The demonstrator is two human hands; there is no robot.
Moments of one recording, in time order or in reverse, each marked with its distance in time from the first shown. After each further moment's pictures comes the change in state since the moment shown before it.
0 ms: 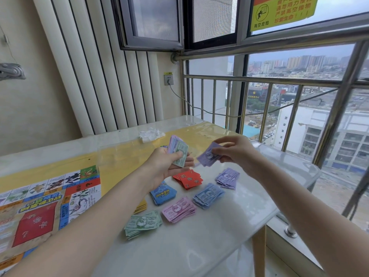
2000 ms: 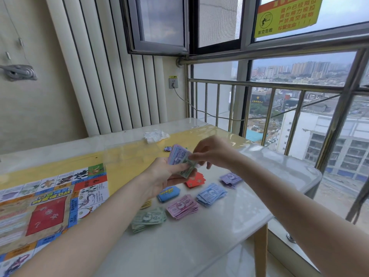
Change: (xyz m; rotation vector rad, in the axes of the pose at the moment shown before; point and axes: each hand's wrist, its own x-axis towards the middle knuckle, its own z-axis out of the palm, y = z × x) left_hand -0.024 -0.010 -0.007 -0.011 -0.053 -0.036; right_hand -0.011 -0.026 0.040 -0.510 -0.243 -0.268
